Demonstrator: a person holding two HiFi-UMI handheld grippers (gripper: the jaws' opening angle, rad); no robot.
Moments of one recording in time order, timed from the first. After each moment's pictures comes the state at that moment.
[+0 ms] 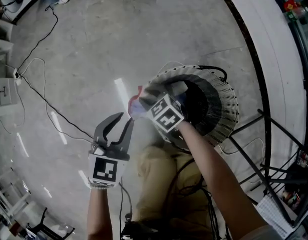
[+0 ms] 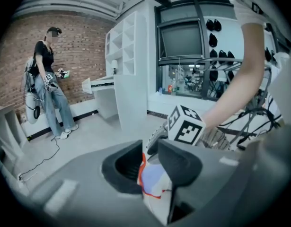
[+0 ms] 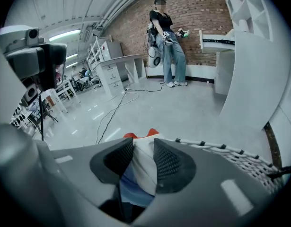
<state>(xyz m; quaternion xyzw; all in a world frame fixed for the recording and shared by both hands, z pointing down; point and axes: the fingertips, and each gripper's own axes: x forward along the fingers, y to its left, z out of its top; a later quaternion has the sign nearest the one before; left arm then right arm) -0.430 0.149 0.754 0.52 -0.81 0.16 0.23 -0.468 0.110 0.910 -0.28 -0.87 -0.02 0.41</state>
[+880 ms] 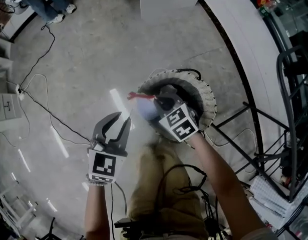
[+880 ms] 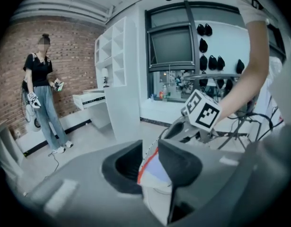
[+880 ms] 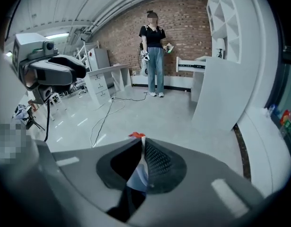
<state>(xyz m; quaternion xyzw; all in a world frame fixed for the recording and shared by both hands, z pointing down) -0.409 0.125 0.629 0.56 -0.78 0.18 0.20 -0.405 0.035 0.747 -0.18 -0.90 -0.02 0.39</state>
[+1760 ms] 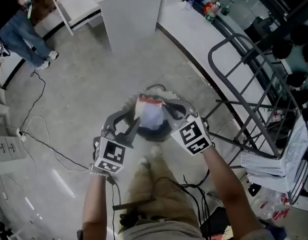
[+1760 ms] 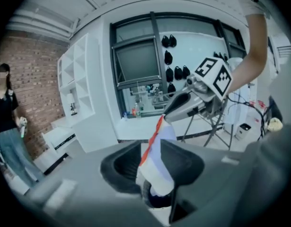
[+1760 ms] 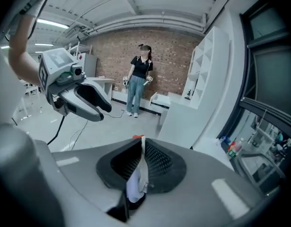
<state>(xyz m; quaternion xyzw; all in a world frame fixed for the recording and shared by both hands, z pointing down) -0.333 0.051 0.466 0.70 -0.67 0.22 0.11 -0.300 -0.027 0.470 -0.03 -0.95 -0.11 0.29</state>
